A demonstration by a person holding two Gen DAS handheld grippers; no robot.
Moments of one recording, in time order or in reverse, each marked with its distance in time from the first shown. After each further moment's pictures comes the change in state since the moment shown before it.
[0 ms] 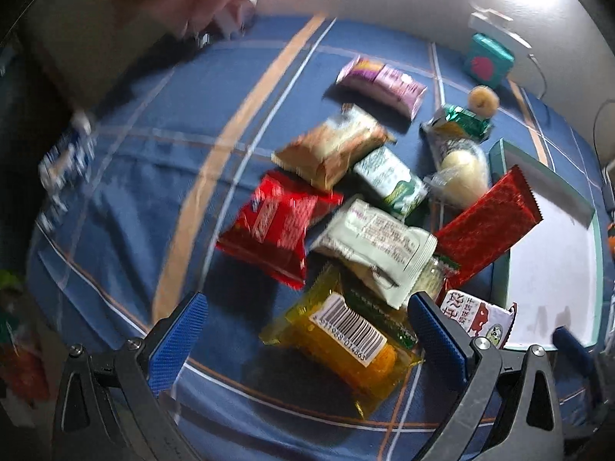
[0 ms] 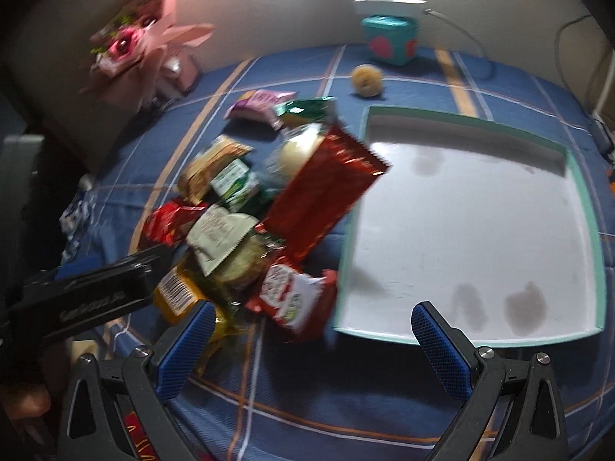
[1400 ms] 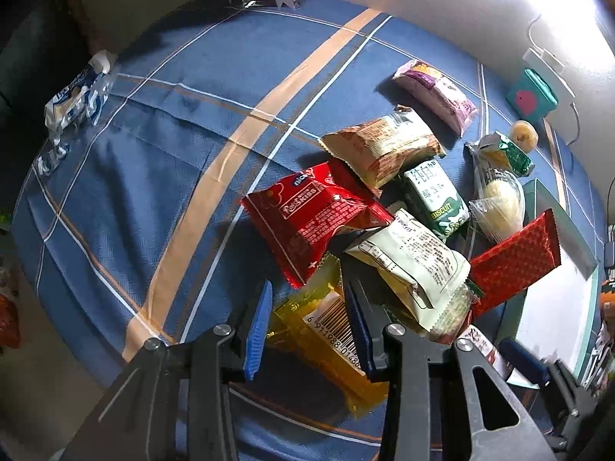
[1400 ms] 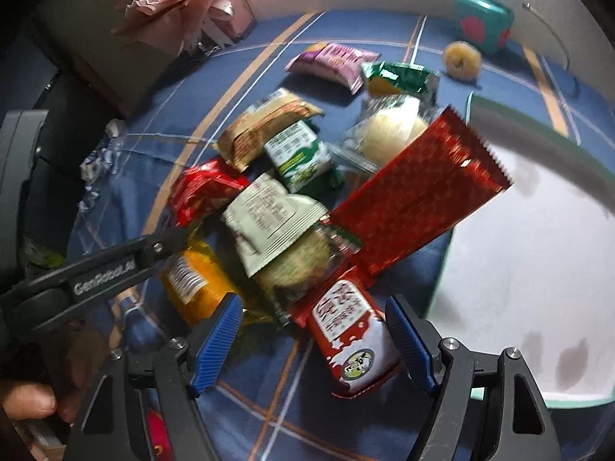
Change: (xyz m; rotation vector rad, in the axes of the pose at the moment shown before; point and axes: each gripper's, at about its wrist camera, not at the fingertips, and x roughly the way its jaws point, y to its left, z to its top) left arm -0.010 0.051 0.031 -0.183 0.036 -0.030; right arm 0.050 0.035 0.023 -0.144 0.156 0.115
